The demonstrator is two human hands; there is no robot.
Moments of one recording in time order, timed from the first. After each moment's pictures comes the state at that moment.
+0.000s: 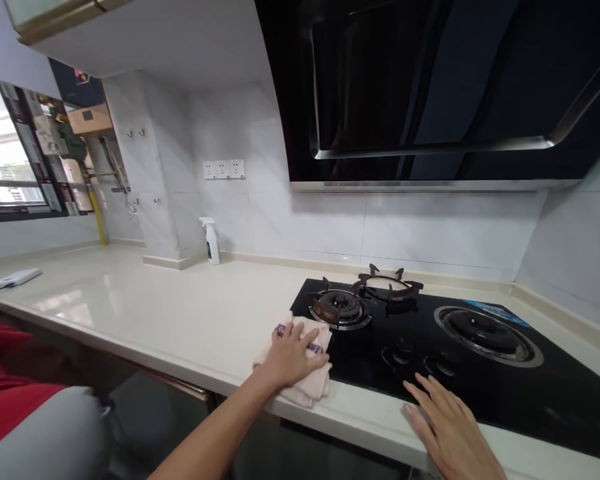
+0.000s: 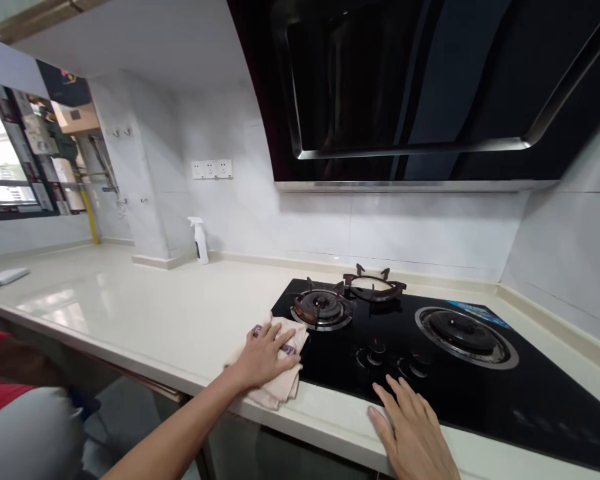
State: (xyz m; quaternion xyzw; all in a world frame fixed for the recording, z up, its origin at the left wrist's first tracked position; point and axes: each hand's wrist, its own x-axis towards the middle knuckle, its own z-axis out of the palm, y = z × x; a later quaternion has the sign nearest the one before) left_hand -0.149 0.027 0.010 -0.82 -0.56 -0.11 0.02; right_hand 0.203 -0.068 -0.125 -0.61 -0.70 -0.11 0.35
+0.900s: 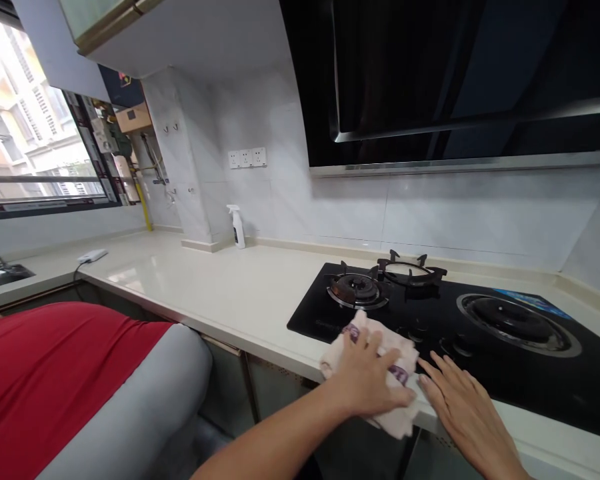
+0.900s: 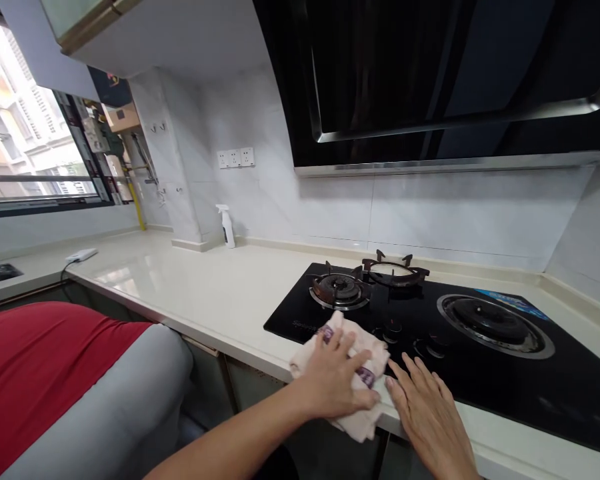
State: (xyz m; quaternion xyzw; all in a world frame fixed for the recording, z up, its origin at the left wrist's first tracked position) left_hand -0.044 -0.056 -0.031 -0.90 -0.42 -0.16 0.02; right_hand 0.208 -0.065 -0.139 -0.56 -0.73 -0.22 0.32
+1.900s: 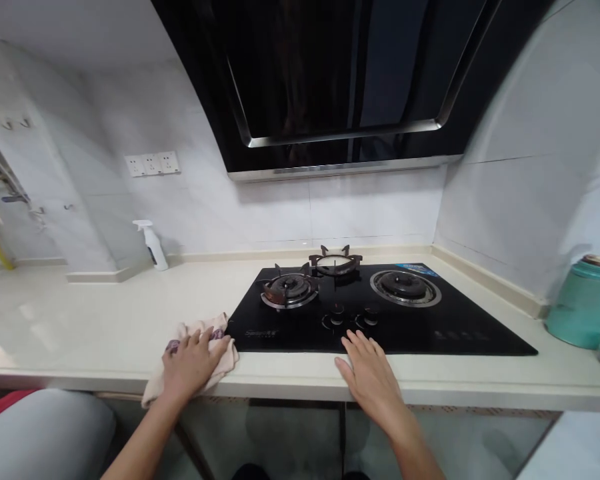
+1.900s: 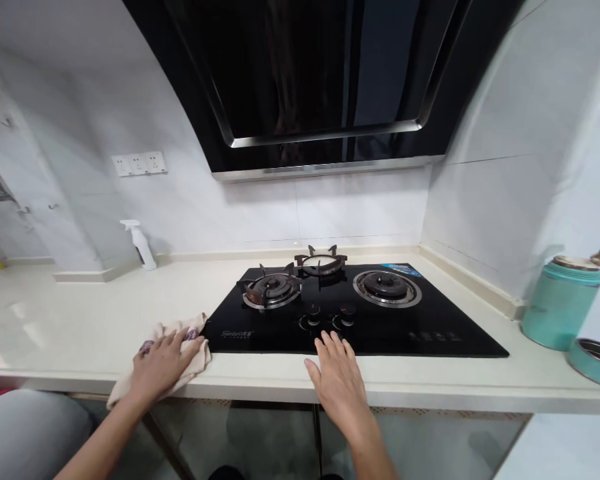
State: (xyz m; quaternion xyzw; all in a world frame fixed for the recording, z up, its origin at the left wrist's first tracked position) left_hand -0.216 0.004 0.000 -0.68 -0.70 -0.12 0.17; right_hand 0.167 -0.084 -0.091 -0.63 -0.69 -0.13 0.33
